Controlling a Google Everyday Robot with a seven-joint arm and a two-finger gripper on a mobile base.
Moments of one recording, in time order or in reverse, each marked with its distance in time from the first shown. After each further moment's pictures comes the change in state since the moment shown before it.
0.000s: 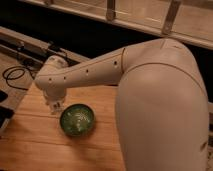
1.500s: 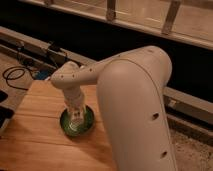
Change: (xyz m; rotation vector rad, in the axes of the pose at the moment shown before) arm 0.062 -0.105 0.056 0.235 0.352 0.197
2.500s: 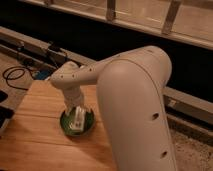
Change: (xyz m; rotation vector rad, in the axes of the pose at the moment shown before) arm 0.001 0.000 0.000 -0.001 0.001 -0.001
